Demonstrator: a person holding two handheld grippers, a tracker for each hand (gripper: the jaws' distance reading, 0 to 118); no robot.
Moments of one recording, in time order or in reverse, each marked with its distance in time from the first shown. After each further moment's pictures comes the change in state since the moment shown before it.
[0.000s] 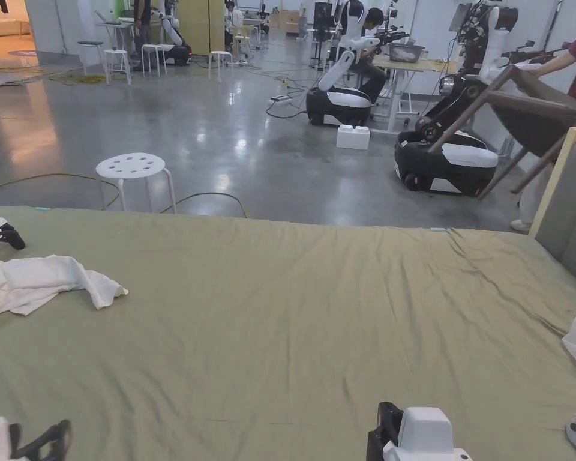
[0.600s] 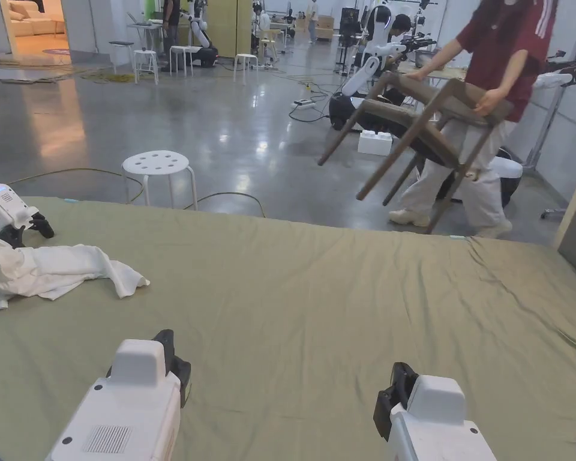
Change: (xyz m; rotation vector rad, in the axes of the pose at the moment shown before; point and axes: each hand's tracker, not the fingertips) left arm 0.109 0.017 0.000 0.281 0.018 -0.070; right arm -0.013 0.027 0.009 0.168 -0.047 -0.020
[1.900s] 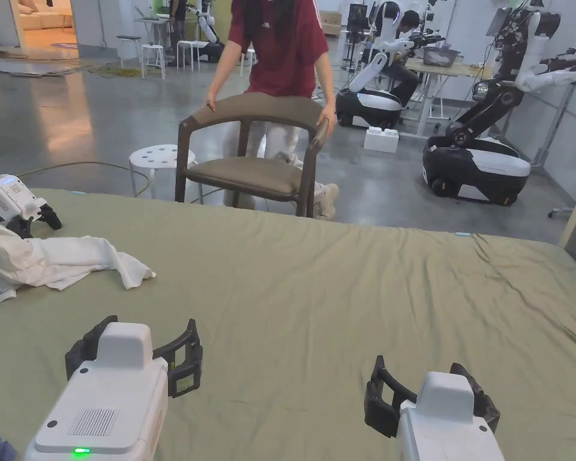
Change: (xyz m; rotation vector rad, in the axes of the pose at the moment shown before) left arm -0.017 0.005 0.003 0.033 0.045 -0.006; right arm -0.001 -0.003 0.006 0.059 -0.069 0.076
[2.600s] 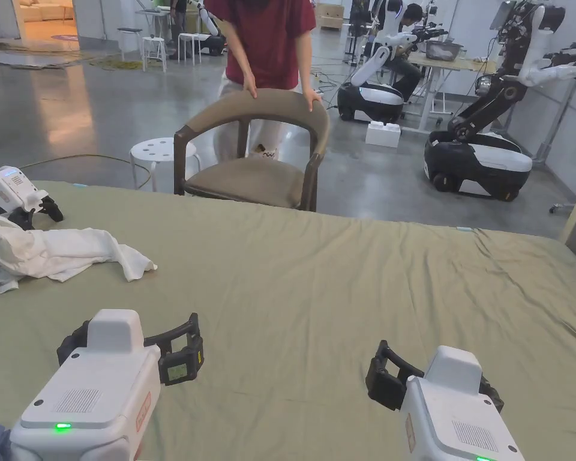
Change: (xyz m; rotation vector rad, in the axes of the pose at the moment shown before) left arm -0.015 0.003 -0.009 -0.040 -0.058 0.104; right arm 0.008 0.012 -0.021 -0.114 -0.031 -0.132
